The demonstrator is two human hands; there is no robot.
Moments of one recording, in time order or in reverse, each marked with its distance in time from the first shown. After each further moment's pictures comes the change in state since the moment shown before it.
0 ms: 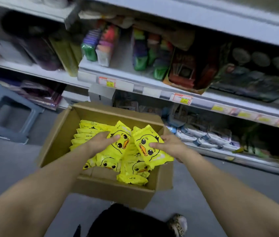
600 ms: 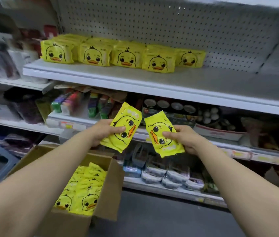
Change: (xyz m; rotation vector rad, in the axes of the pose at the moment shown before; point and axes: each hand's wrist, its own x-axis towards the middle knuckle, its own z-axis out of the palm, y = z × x) left_hand -0.145 0.244 0.182 -0.184 -0.029 0.437; right_hand -0.176 0.063 -0.289 0.357 0.177 -0.382
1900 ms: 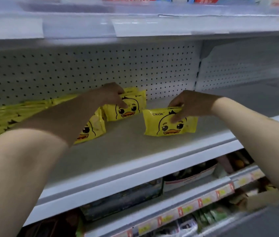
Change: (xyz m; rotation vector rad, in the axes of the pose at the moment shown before) left_hand 0.368 0.358 0.168 1.221 -0.075 0.621; right_hand 0.106 -0.200 -0.282 -0.948 0.311 -0.185
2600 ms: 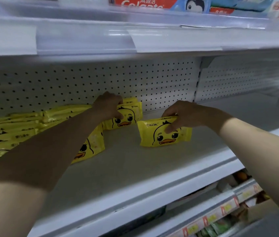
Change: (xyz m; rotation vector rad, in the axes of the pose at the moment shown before) left_hand 0.043 -0.033 0.022 0.257 0.213 0.123; right_hand 0.048 0.001 0.006 0.022 0.031 0.023
